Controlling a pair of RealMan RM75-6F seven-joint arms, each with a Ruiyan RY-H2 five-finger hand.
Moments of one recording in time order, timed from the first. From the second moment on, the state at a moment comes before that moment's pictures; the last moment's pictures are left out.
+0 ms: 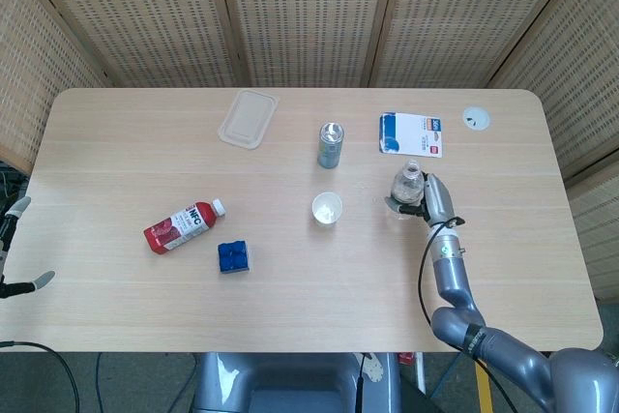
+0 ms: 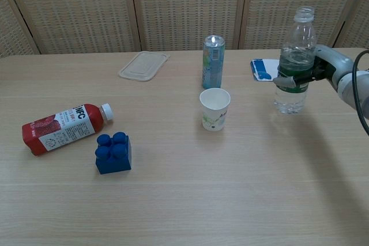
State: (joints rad) left arm -0.13 -0.95 -0.08 -1.75 1.36 1.37 -0.03; right arm 0.65 -1.82 0.41 -0.96 -1.07 0.93 0.44
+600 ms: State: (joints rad) left arm -0.14 -0.95 -0.08 -1.75 1.35 1.35 -0.03; right arm 0.65 -1.93 0.39 -0.79 -1.17 0.93 0.68
